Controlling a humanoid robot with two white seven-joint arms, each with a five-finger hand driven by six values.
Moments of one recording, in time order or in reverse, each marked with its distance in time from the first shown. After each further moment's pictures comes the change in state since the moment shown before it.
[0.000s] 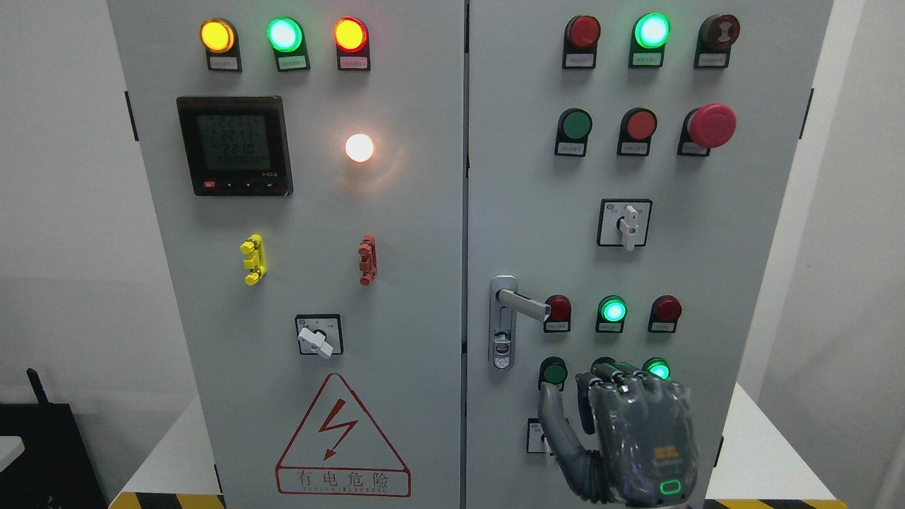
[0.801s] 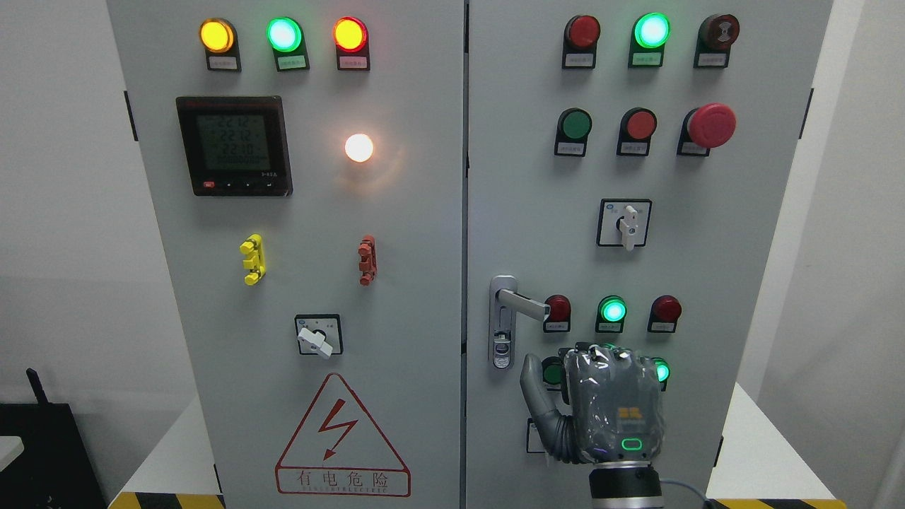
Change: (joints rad) left arm 0.000 0.000 0.000 0.000 0.000 0.000 0.000; right arm -0.077 0.159 0.000 0.116 0.161 0.088 0.105
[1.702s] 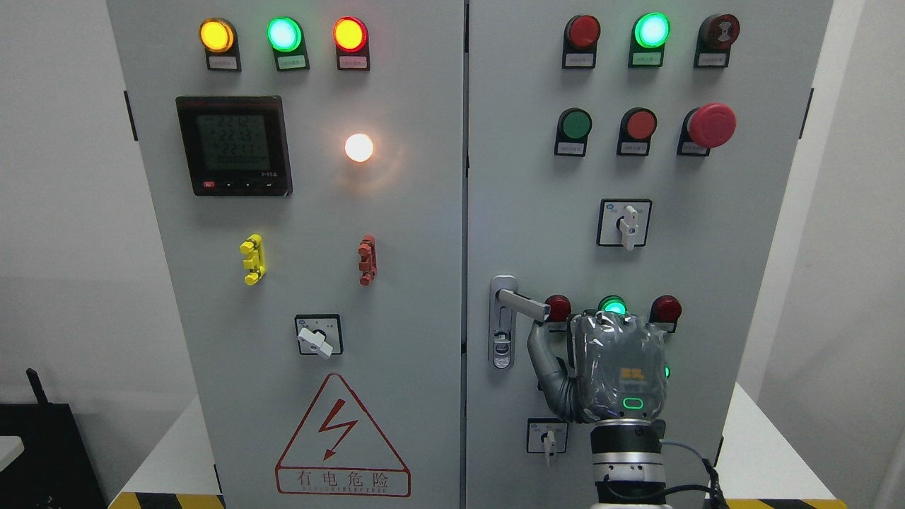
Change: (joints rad) left arm 0.000 0.000 0.000 0.000 0.000 0.000 0.000; right arm -0.135 0.003 -0.019 0.103 0.004 0.079 0.017
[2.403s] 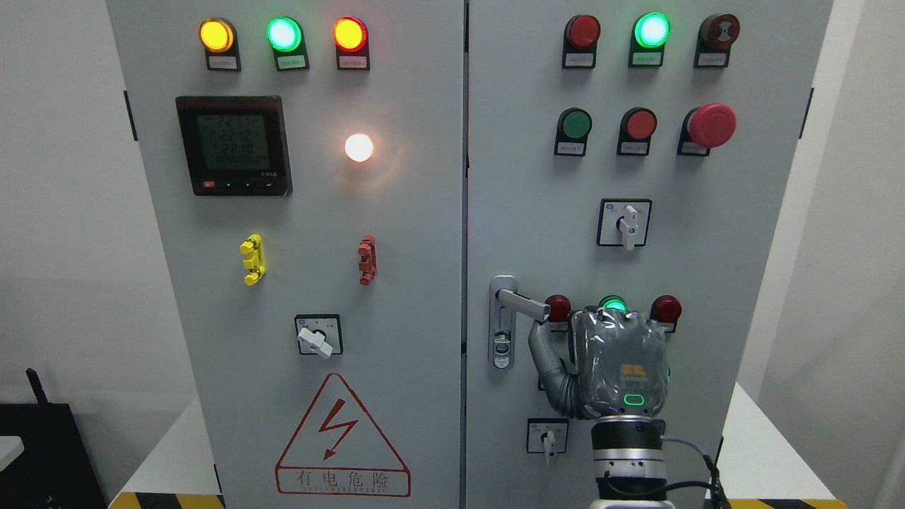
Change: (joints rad) left arm 0.000 0.000 0.000 0.000 0.000 0.000 0.000; right arm -0.017 -0.002 -0.002 0.004 0.006 0.005 -0.003
